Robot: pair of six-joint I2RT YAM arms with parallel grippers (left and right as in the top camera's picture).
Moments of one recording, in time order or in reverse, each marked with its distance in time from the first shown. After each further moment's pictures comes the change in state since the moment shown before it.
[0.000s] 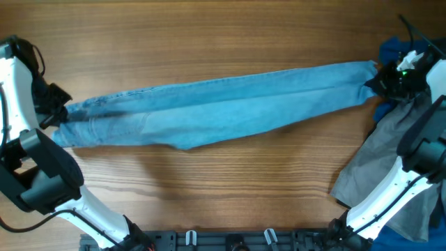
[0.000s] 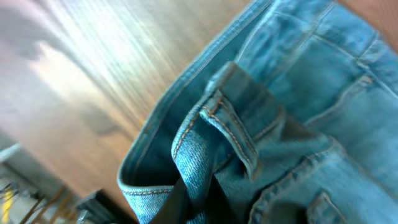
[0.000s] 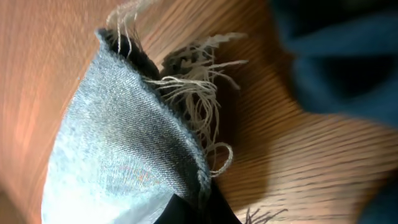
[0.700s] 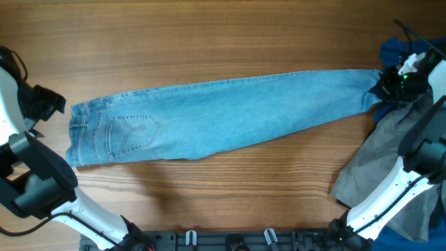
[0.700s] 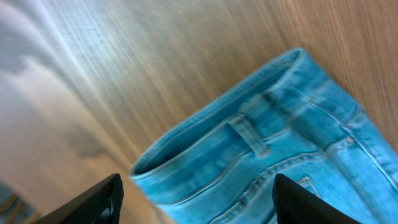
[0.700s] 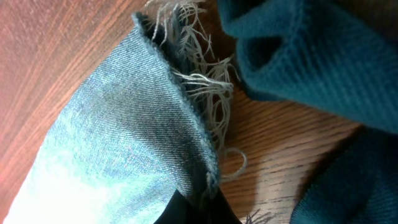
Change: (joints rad) left arm 0.083 -0.004 -0.036 0.122 0.105 0.006; right arm -0.012 0.000 0.002 -0.048 0.097 -0.084
